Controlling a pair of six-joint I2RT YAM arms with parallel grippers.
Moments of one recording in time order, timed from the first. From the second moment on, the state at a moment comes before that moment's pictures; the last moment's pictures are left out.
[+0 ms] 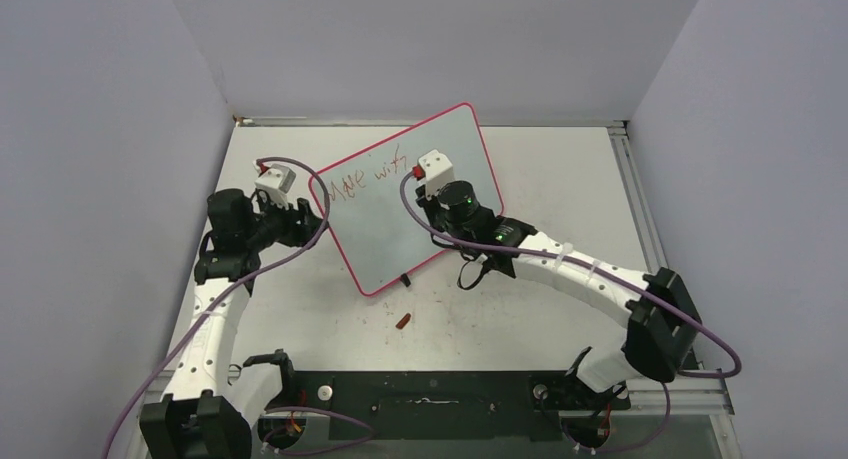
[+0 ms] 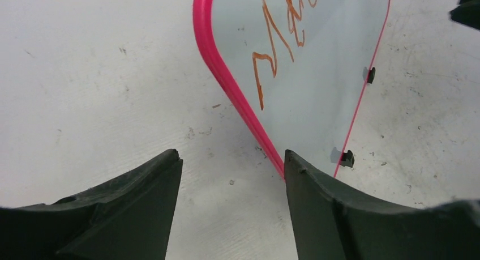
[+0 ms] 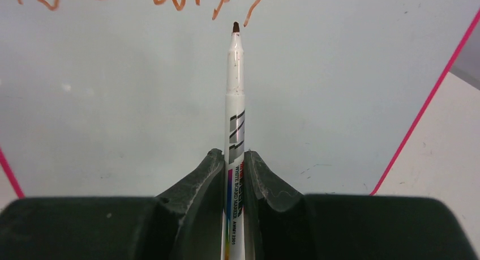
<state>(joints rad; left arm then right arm) 0.09 0.99 0.77 -0.29 0.60 0.05 0.87 1.51 1.13 -0.04 0.33 -0.01</state>
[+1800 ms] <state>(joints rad) -1.20 0.89 0.77 -0.34 0.13 0.37 0.75 1.42 1.19 -0.95 -0.96 0.00</state>
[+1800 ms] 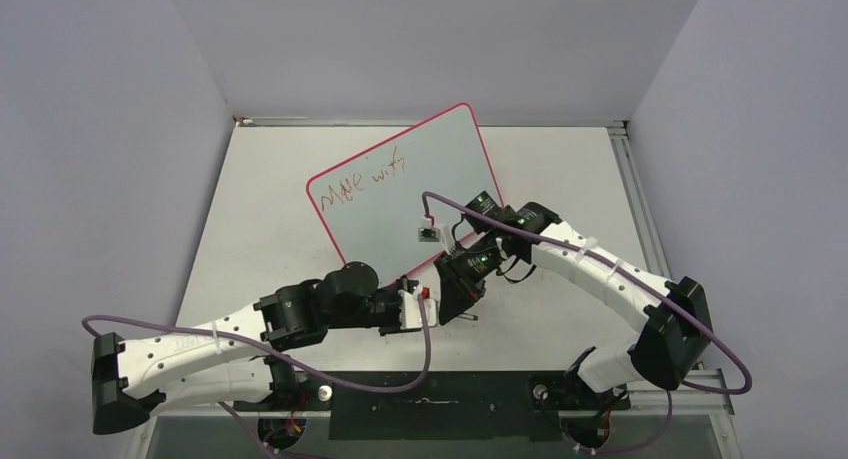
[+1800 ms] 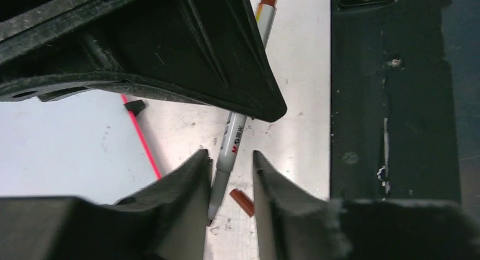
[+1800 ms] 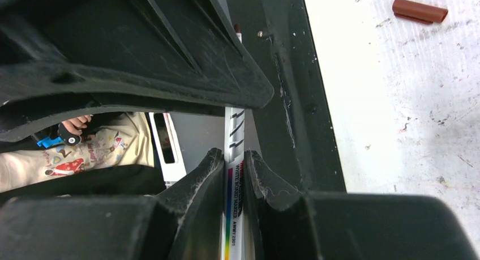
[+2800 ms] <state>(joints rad) -1.03 0.99 0.74 -0.26 0.27 0.04 0.48 1.09 0.78 -0.28 -0.97 0.41</state>
